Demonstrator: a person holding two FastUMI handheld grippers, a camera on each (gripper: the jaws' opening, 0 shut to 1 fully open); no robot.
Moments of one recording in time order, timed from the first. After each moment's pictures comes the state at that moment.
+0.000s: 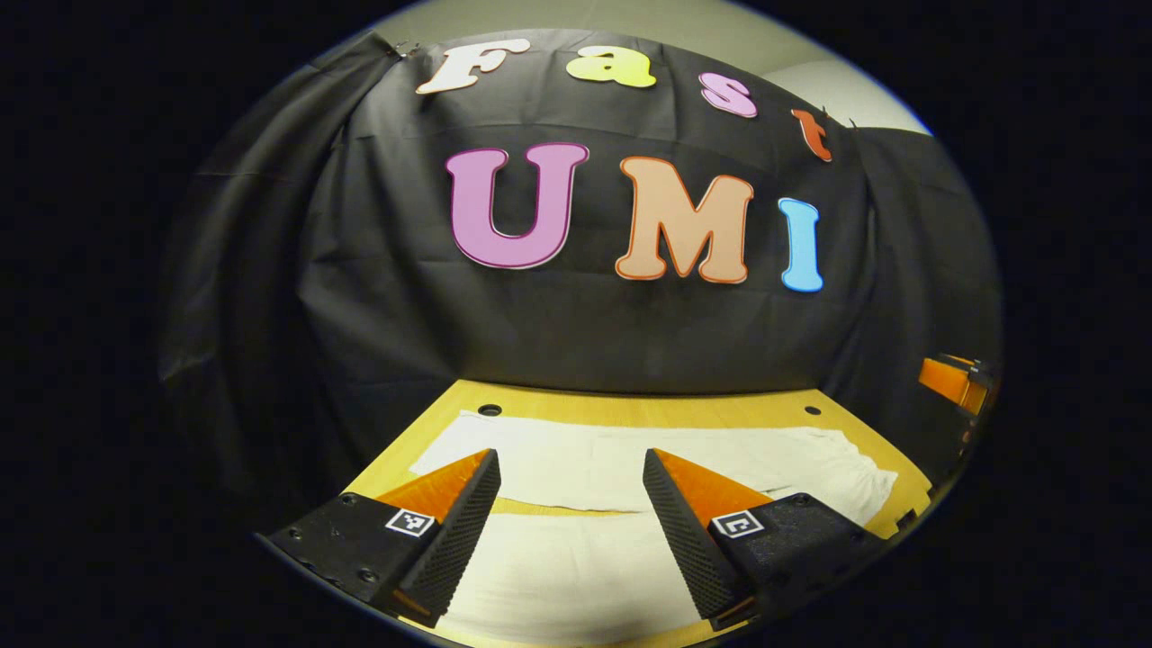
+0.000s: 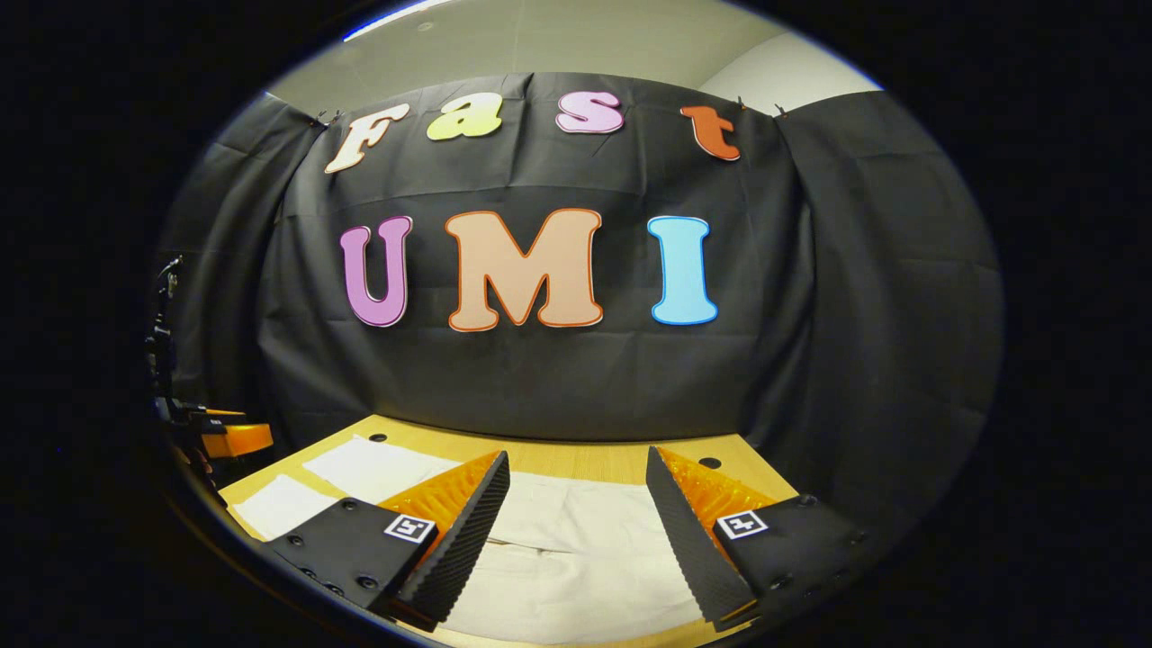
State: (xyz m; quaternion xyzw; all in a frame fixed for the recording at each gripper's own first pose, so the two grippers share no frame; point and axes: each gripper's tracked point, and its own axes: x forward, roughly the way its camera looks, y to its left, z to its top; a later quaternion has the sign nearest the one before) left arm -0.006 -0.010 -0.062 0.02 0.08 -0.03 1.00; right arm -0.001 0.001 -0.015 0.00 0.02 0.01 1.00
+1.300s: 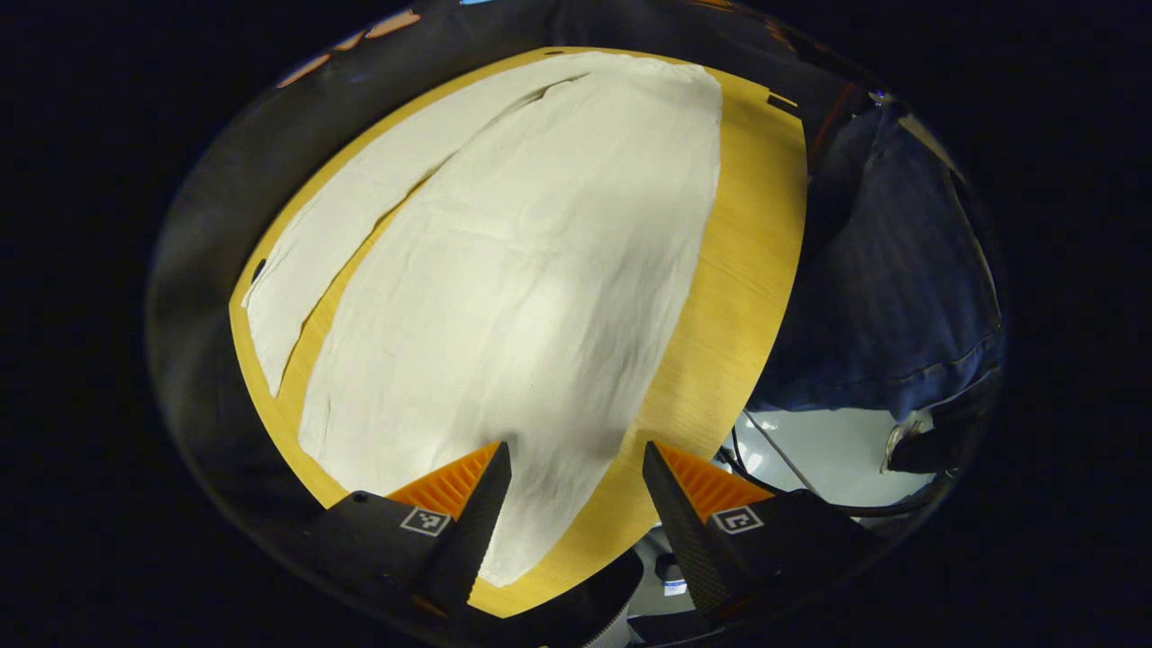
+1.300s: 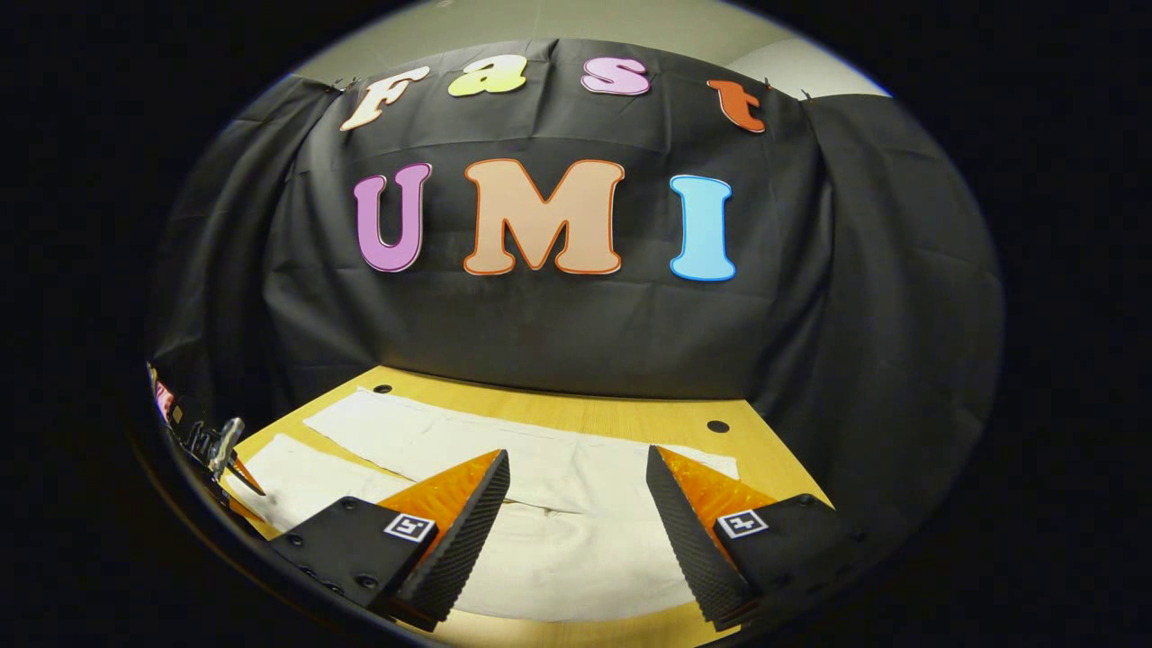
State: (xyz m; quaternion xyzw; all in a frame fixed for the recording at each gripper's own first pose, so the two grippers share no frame) left arm -0.138 0.110 -0.294 0.37 0.51 -0.35 0.69; right arm -0.009 0.014 -0.068 -0.03 0.09 0.01 1.00
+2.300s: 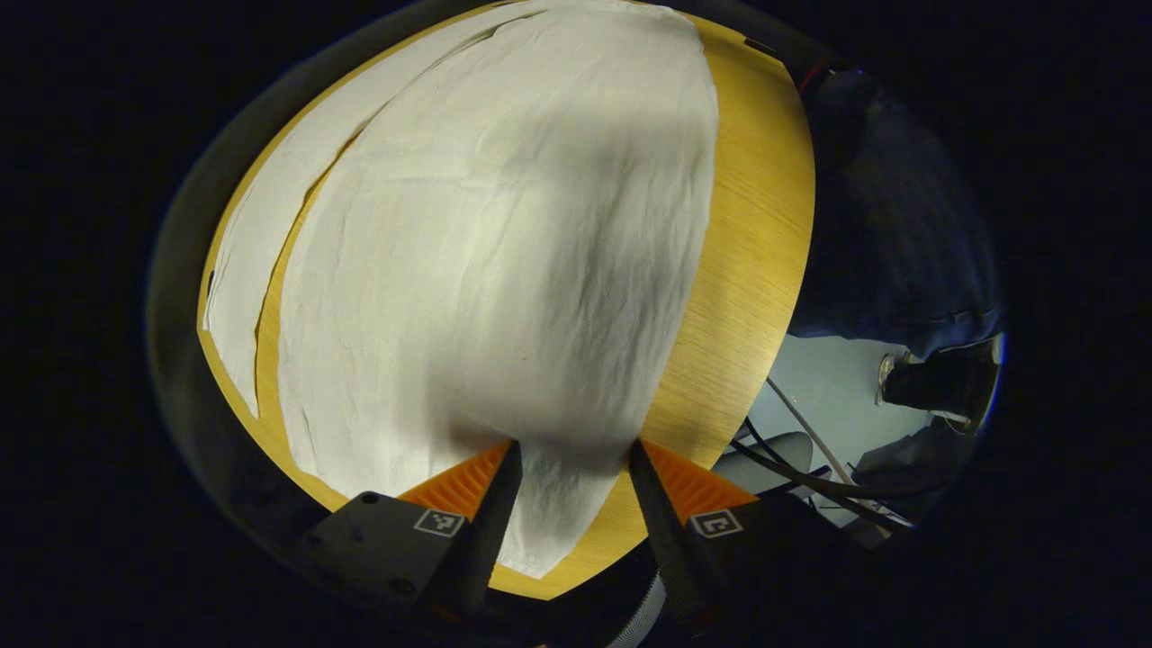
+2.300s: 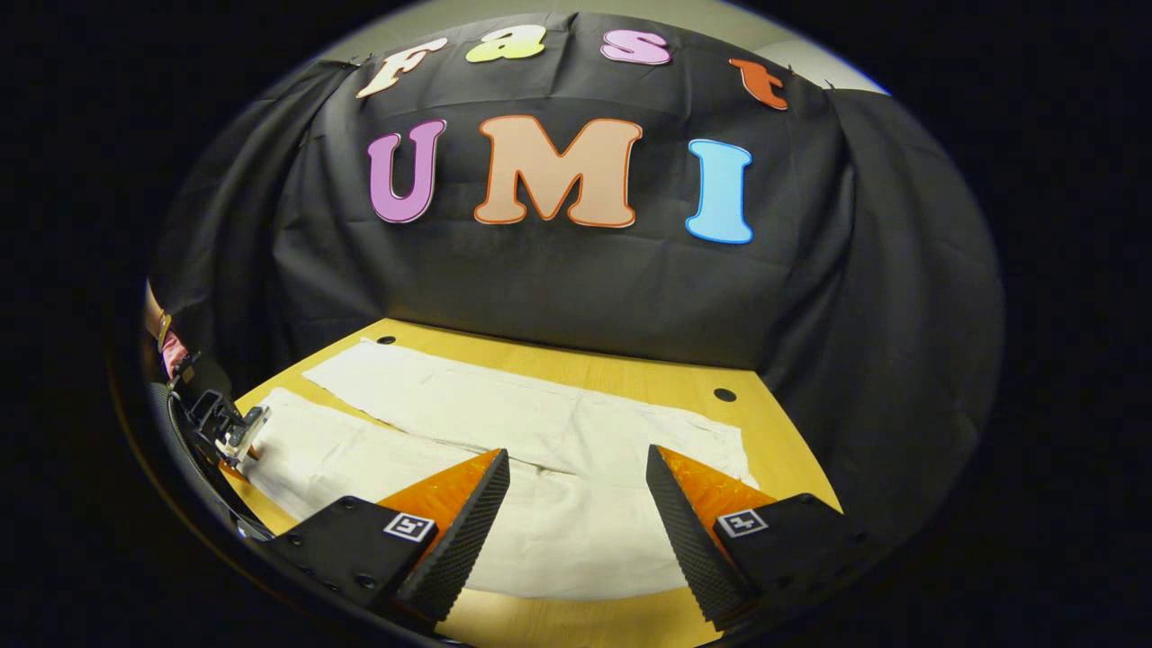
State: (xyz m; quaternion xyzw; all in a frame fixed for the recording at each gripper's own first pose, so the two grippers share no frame) left arm -0.148 0.132 -0.306 0.43 0.58 -0.36 0.59; right arm -0.012 0.004 -0.124 -0.06 0.15 0.04 0.99
